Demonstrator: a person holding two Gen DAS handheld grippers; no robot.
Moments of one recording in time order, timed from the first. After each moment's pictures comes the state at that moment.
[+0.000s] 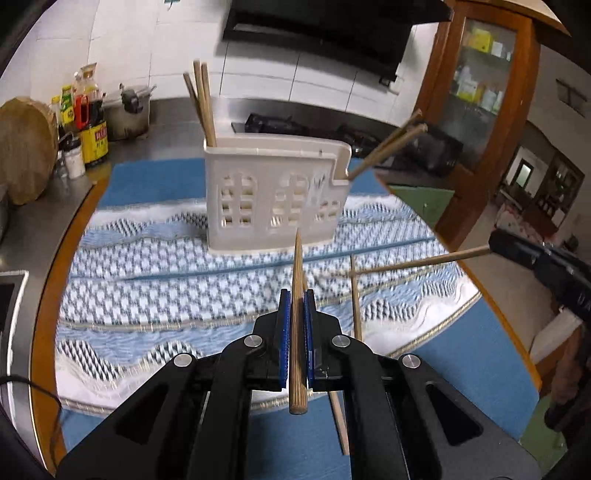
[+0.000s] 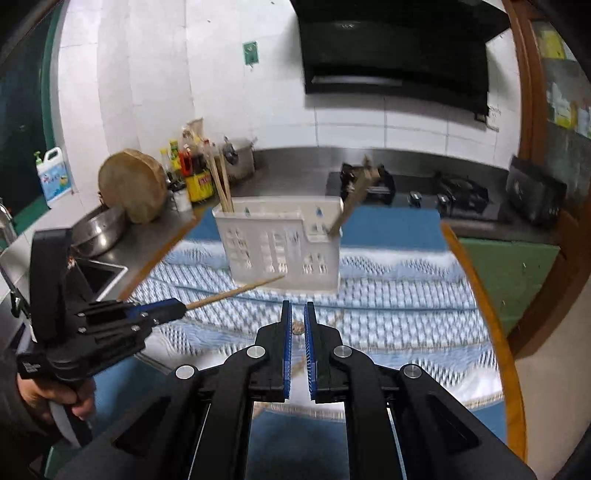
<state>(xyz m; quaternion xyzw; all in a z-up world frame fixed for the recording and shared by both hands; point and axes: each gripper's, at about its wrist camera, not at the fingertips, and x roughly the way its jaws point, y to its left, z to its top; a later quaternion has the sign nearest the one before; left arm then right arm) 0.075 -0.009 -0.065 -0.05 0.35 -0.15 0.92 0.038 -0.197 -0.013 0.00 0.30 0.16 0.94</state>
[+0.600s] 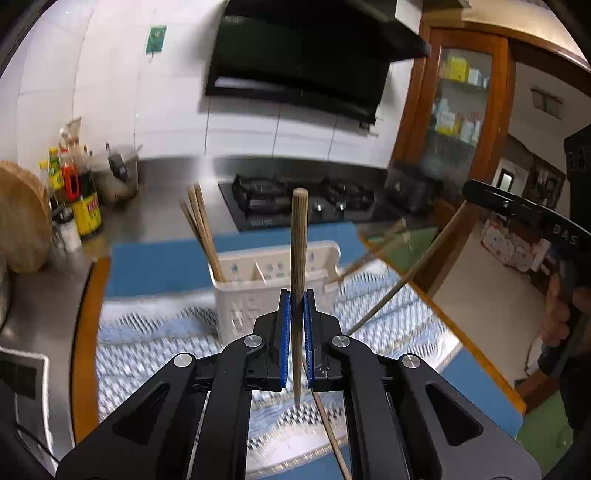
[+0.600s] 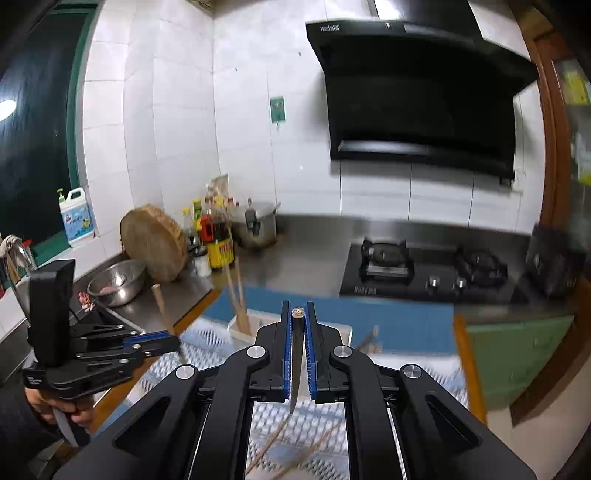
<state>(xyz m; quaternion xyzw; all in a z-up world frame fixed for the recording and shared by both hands) 0.108 0.014 0.046 -0.04 0.27 -0.18 0.95 0.099 -0.200 0.107 -0.02 0.20 0.21 0.96</state>
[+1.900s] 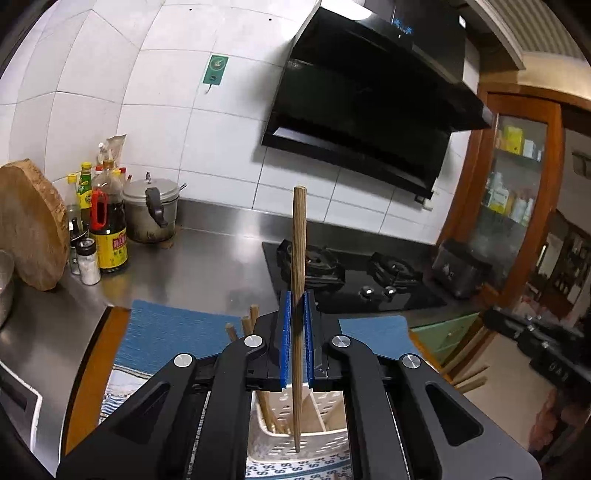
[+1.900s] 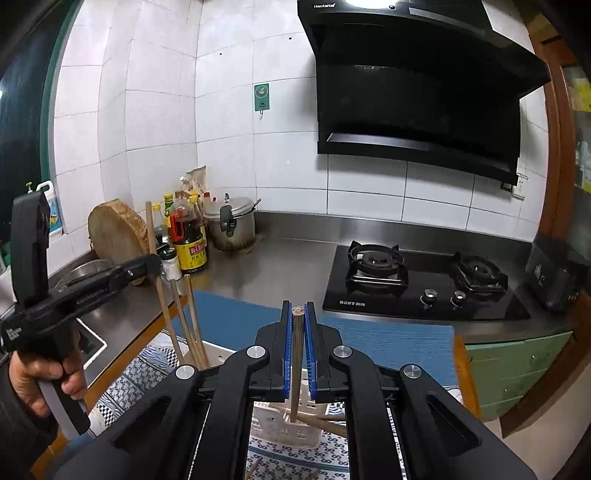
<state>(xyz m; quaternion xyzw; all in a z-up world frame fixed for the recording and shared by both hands) 0.219 0.037 0.068 -0.12 0.18 -0.09 0.97 0.195 -0.178 0.081 -0.03 0.21 0.18 0.96</state>
